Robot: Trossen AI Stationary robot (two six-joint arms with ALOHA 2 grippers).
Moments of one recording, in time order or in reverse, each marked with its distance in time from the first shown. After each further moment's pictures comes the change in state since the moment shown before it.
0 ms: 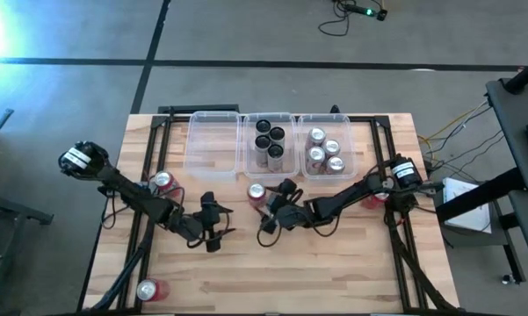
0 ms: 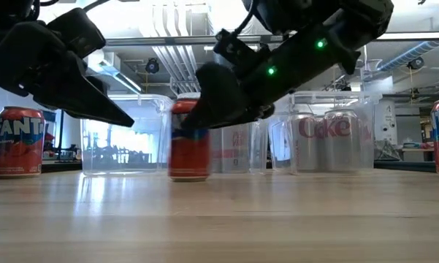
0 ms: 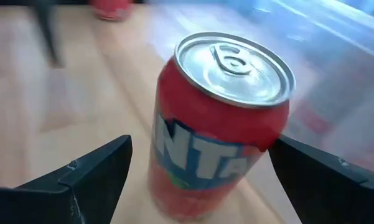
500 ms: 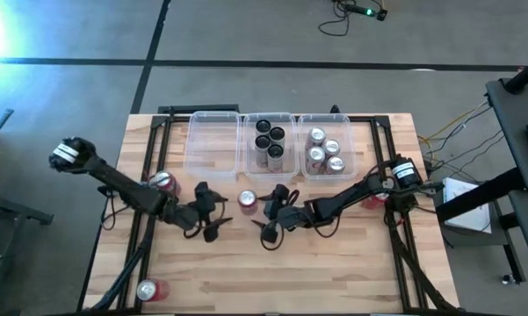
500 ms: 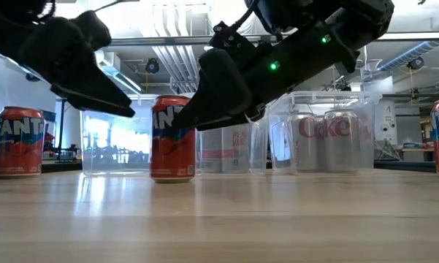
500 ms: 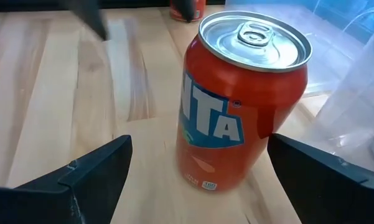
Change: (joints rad) left arm 0.074 -0.182 0.000 -0.174 0.001 -0.027; right arm 0.003 0.000 0.000 0.047 -0.212 -0.040
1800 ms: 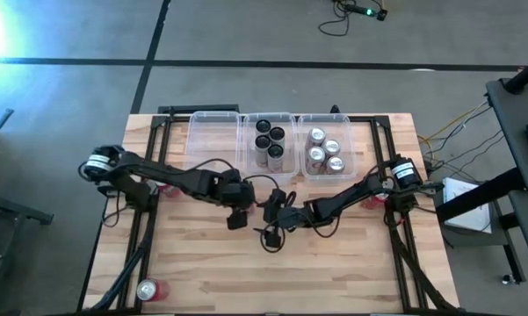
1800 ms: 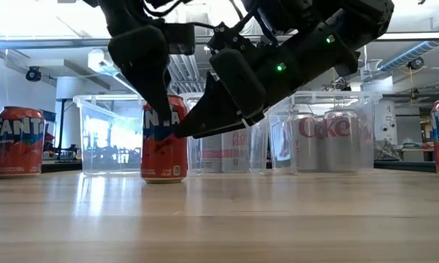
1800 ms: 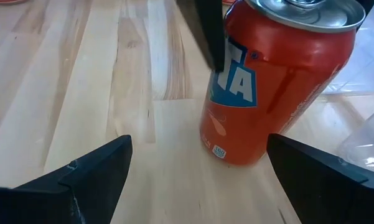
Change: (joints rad) left arm 0.311 0.430 0.720 -0.800 0.403 0.190; right arm 0.000 0.001 0.002 -0.036 -0.137 -0.046
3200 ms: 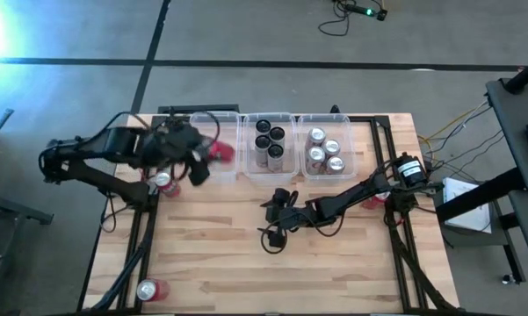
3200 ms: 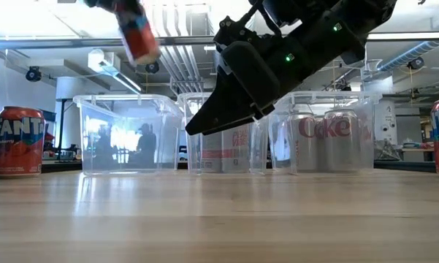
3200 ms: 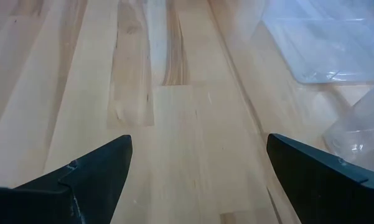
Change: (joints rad) left arm 0.104 -0.487 0.281 -0.389 -0.312 -0.053; right arm 0.009 -0.056 0.000 -0.125 0.003 0.011
